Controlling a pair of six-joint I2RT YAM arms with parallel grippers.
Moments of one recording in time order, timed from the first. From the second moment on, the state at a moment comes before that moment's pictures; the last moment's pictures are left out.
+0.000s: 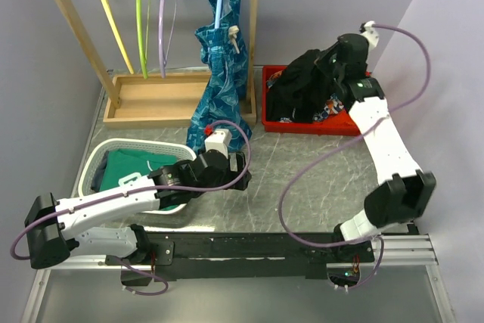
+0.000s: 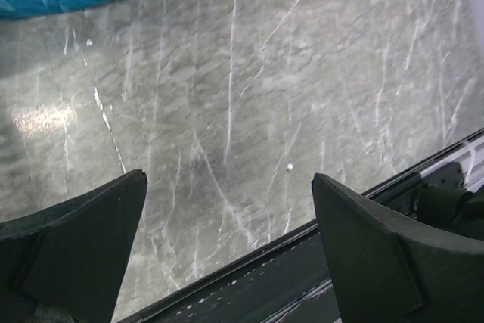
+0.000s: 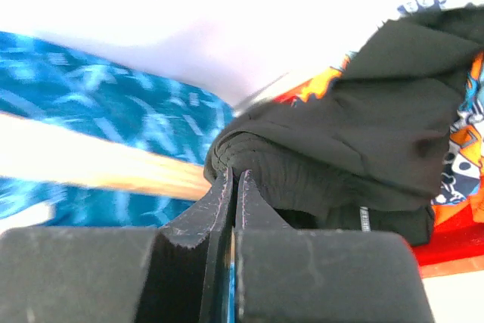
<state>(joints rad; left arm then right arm) -1.10 1.15 0.88 -0.37 -0.36 -0.78 0.16 1.55 1.59 -0.33 0.21 0.73</state>
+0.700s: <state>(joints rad) -1.10 1.11 1.10 -0.31 -0.30 -0.64 0.49 1.15 1.89 -0.49 0.45 0.53</state>
